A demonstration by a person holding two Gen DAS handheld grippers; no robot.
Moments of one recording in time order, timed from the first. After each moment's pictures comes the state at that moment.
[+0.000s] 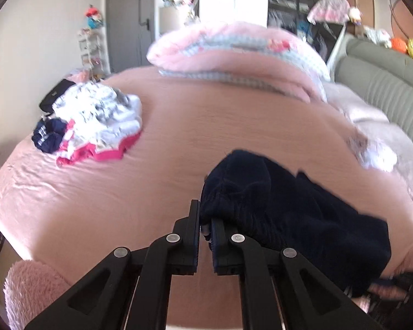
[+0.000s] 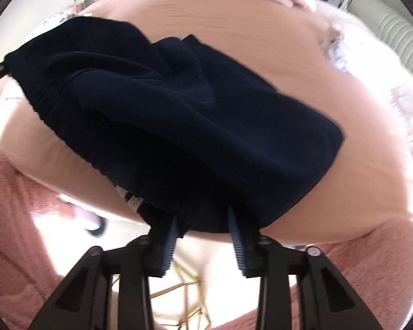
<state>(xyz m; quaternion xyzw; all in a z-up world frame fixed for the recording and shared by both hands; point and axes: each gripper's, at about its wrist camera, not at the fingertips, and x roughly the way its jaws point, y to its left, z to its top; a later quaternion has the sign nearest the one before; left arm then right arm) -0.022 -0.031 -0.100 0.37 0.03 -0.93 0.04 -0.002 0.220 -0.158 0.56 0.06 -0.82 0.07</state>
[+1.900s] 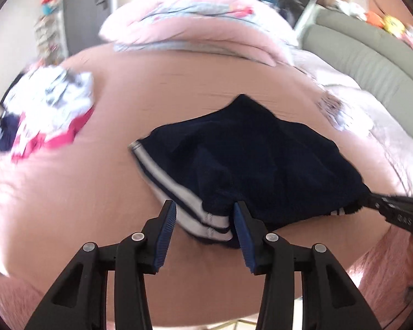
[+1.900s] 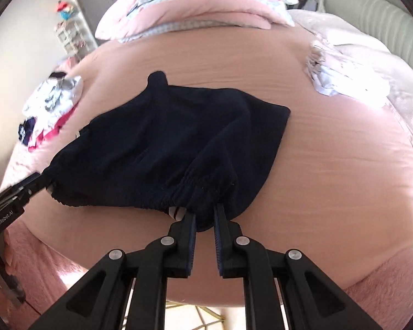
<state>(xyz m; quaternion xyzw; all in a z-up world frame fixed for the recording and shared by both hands) -0.062 -0.003 -0.157 0.43 0.00 -0.90 -0.08 -0.072 0.229 -0.185 0.51 -0.02 -0.86 0.09</state>
